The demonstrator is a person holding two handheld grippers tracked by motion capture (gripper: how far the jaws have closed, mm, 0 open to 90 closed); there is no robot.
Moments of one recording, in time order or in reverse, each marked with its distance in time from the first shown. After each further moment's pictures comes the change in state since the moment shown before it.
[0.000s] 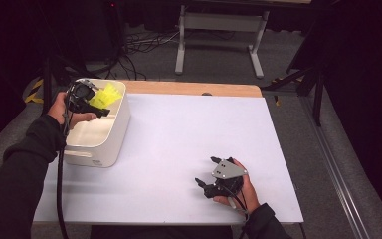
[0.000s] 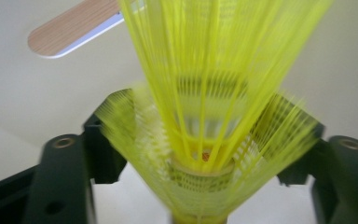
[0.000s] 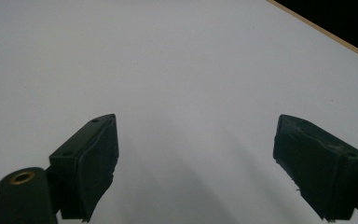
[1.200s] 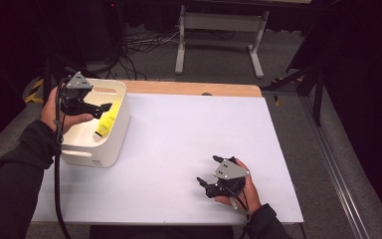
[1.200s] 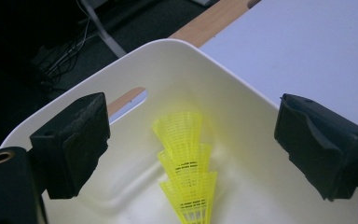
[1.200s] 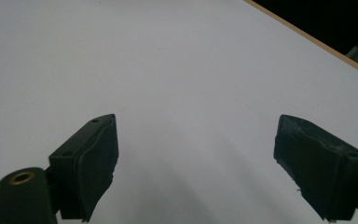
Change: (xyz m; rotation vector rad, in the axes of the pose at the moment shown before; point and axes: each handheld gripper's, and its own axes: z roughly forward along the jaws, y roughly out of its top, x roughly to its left) left arm -0.034 -0.005 -0.060 -0.340 0.067 0.128; right arm -0.001 0.002 -0.007 -0.017 -0.023 -0.011
